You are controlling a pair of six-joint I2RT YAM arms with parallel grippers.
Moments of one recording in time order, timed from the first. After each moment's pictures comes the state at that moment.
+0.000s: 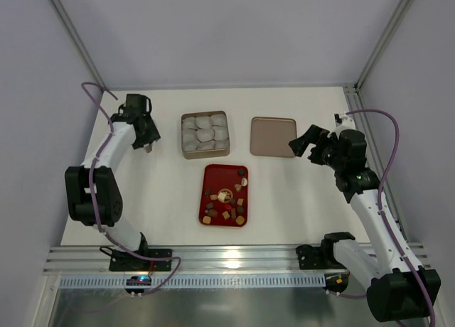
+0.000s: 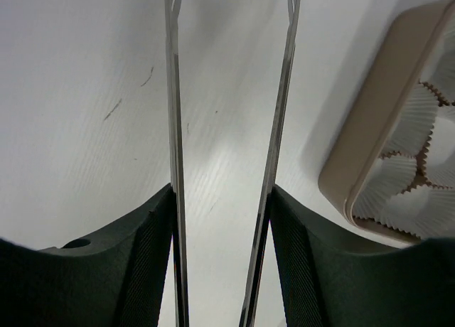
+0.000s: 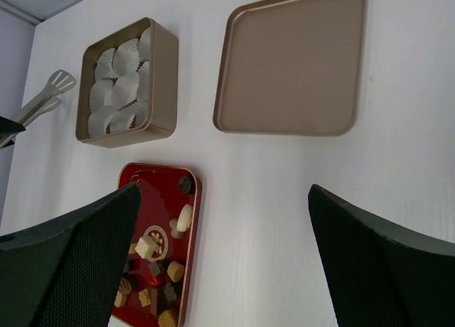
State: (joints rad) left arm -0.04 1.68 1.32 -0.67 -0.20 -0.47; right arm 0.08 0.89 0.75 -0.28 -0.24 0.48
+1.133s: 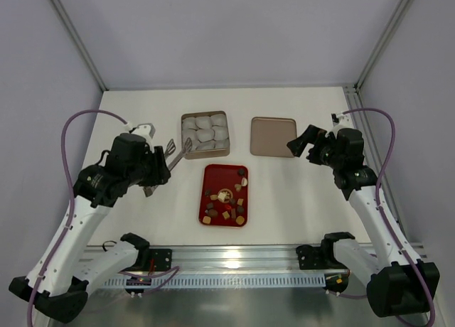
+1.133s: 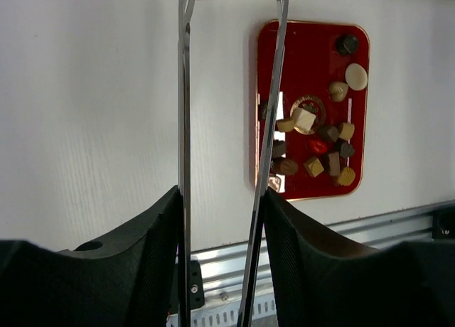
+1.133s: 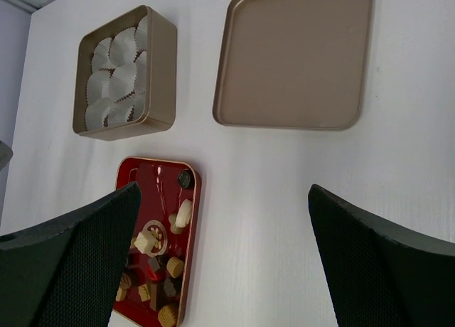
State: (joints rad) left arm -0.42 0.92 1.19 -1.08 -0.09 -0.42; right arm 0.08 0.93 0.75 -0.27 -0.26 0.48
